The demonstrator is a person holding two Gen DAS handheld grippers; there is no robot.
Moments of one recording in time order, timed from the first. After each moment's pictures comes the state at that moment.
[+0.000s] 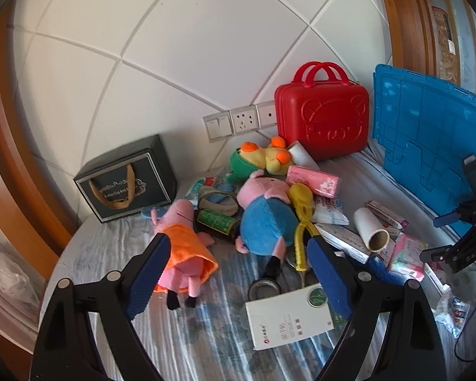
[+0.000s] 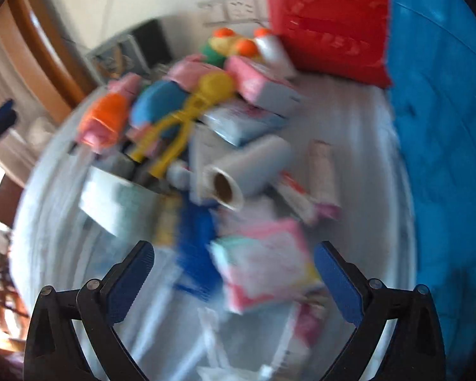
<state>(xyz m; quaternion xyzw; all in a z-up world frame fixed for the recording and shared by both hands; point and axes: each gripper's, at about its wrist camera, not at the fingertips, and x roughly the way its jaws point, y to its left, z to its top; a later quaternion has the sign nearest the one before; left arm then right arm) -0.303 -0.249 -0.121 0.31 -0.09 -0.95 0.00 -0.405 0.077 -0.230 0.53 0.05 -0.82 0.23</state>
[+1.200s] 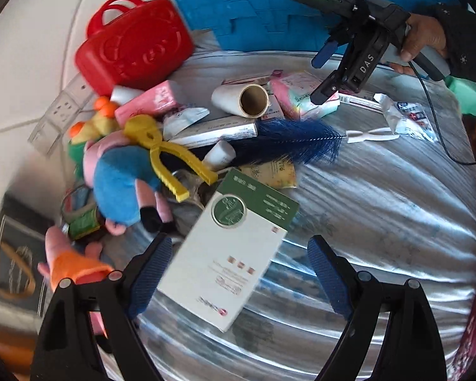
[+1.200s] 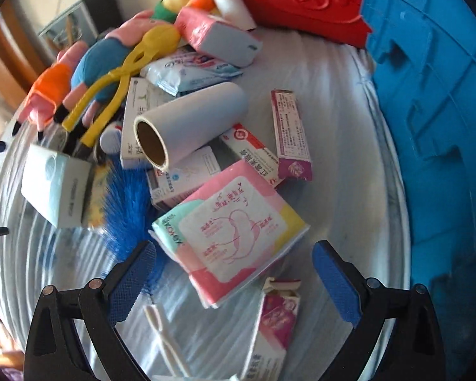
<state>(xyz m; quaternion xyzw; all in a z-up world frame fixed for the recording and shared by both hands) -0.313 -0.206 -0.233 0.40 -0.33 -0.79 -0.33 -0.420 0.084 -0.271 0.56 0.07 -0.81 0.16</state>
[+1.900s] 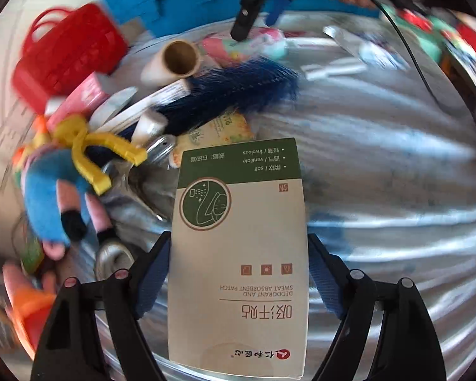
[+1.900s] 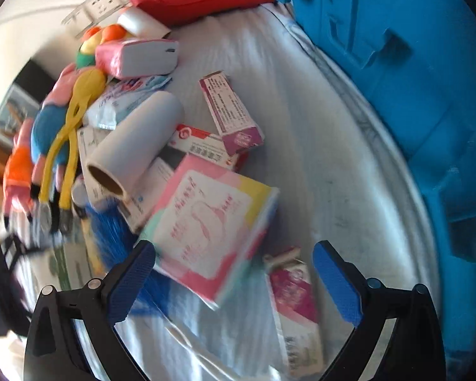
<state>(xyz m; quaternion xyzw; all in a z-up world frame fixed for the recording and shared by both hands) -0.303 -0.198 -0.305 0.40 -0.36 -0.74 -0.41 -0.437 0.100 -0.287 0.59 -0.10 -0.80 0.04</state>
